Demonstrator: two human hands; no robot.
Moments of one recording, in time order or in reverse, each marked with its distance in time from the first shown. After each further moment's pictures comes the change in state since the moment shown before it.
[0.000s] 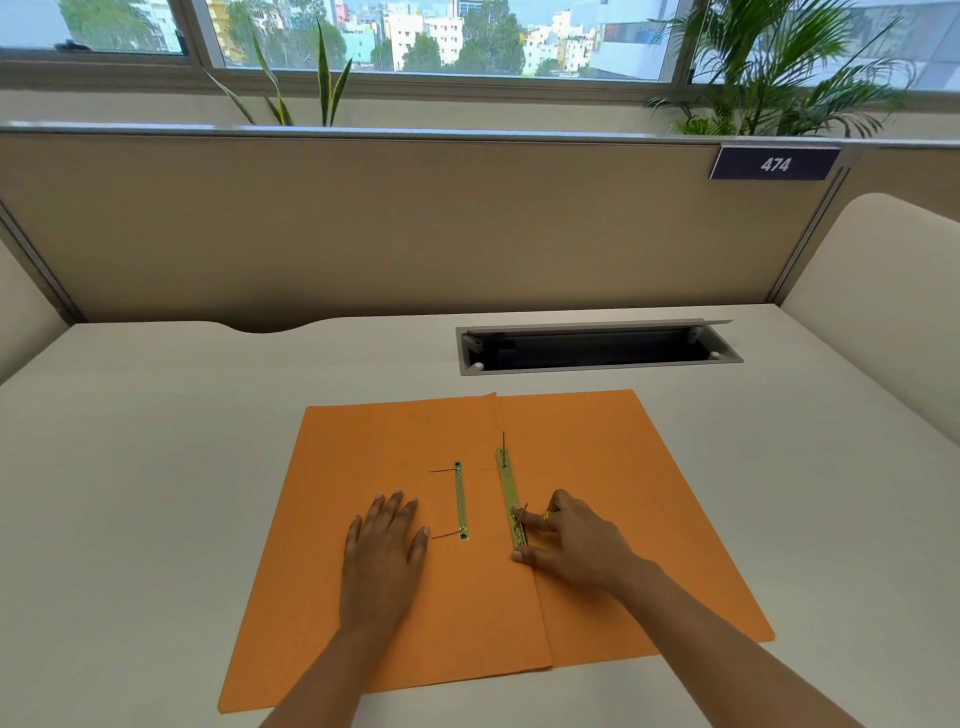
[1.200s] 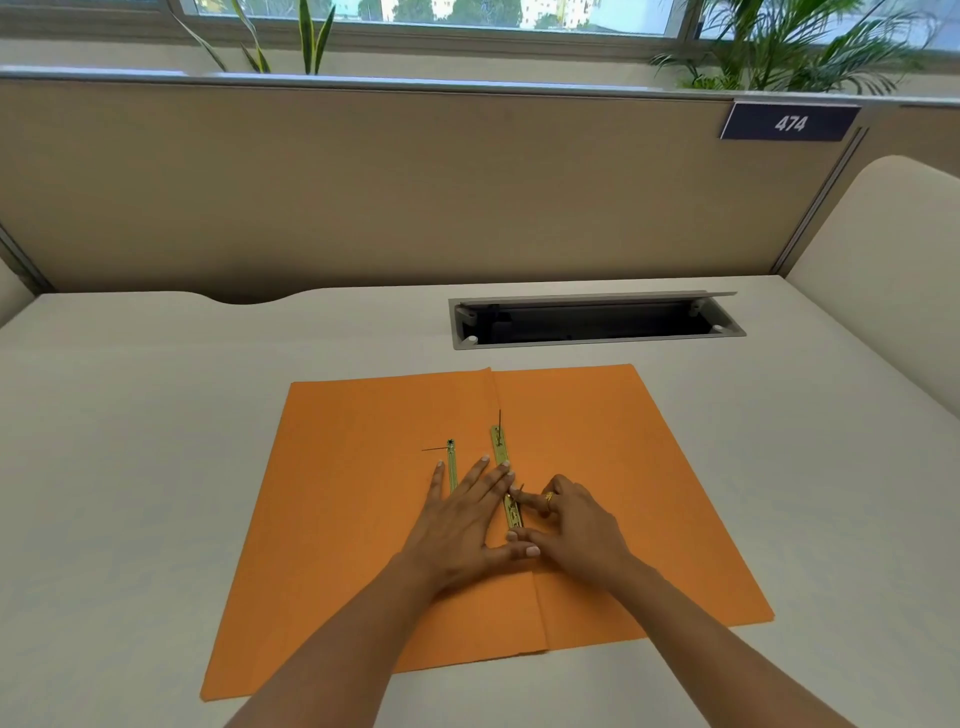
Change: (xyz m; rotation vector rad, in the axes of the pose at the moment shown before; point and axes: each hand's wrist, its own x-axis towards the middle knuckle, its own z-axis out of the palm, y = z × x) left_hand 0.025 0.055 0.022 0.173 -0.372 0.524; right_hand -0.006 -0.003 0.011 0.146 0.155 0.018
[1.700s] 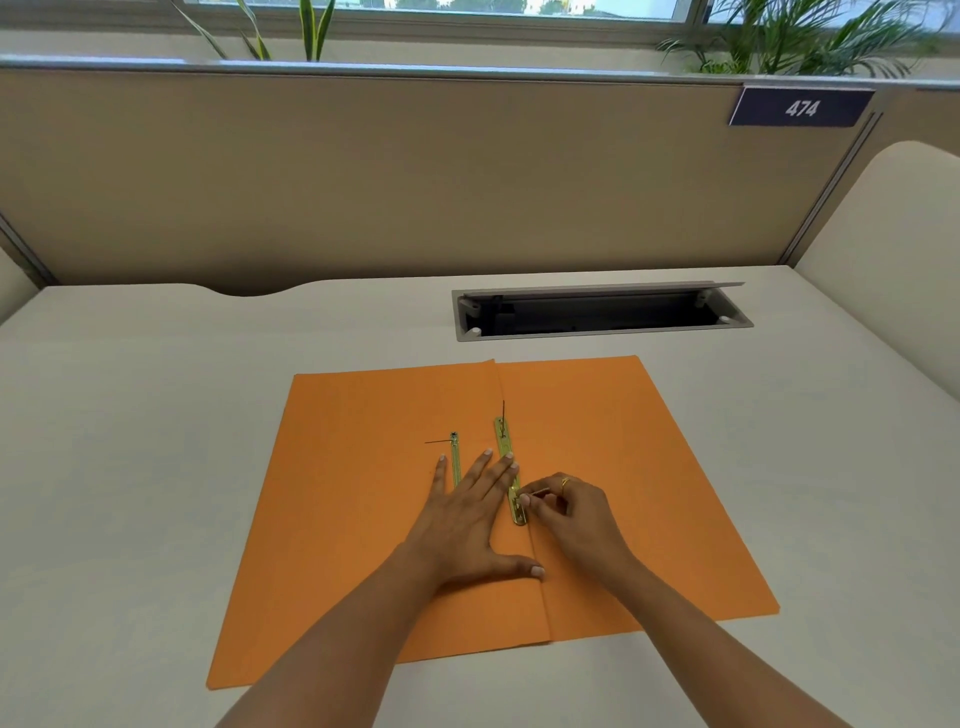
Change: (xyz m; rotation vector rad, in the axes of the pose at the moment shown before) left_hand -0.002 -0.001 0.003 0.062 -0.028 0.019; right_hand -0.003 -0.007 0.001 0.471 0.197 0.008
